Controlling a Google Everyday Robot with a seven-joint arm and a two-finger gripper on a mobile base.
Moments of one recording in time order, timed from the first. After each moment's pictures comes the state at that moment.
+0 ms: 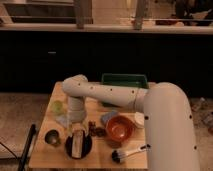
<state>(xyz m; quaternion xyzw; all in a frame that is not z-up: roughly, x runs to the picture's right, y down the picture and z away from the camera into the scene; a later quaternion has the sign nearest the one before) -0.132 0.225 0.725 -0.38 -0.42 -0.57 0.59</state>
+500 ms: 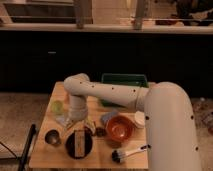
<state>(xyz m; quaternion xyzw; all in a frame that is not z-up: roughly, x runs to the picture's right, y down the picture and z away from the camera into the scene) -0.125 0.216 0.726 -0.38 -0.42 -0.56 0.60</state>
